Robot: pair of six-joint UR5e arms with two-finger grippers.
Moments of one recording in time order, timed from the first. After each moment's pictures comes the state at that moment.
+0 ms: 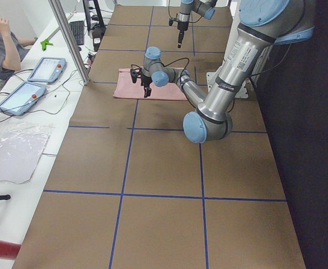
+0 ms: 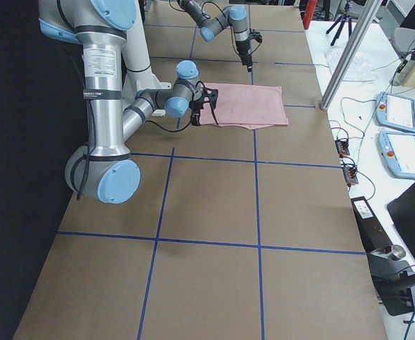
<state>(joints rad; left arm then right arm) -0.66 -2.11 -1.67 -1.86 -1.84 -1.54 0.49 -1.55 2.17 -1.22 1.85 1.41</state>
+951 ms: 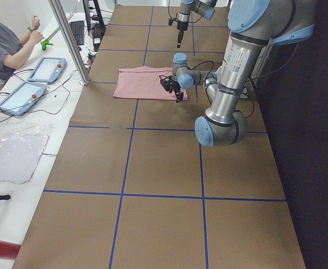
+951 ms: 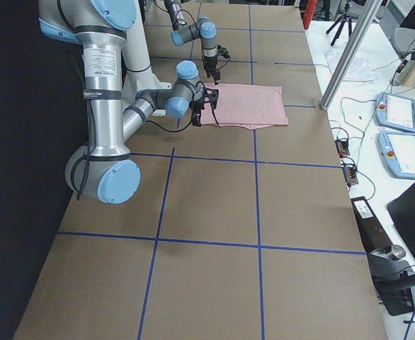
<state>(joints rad) -0.39 -2.05 -1.77 -1.73 -1.76 -1.87 0.49 -1.55 2.17 -1.22 1.84 1.41</state>
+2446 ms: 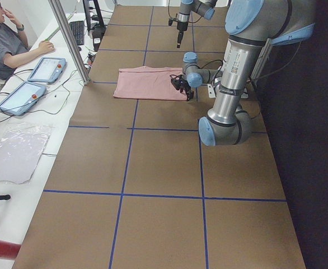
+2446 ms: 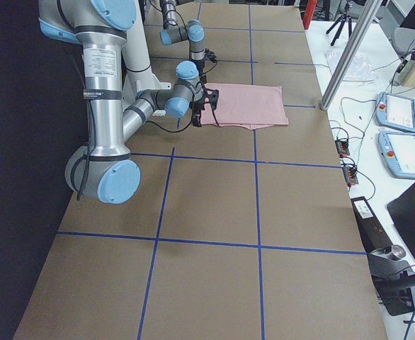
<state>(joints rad) -0.30 -2.03 -1.81 -1.70 -1.74 -1.91 0.49 -1.55 2.17 -1.22 1.84 1.41</state>
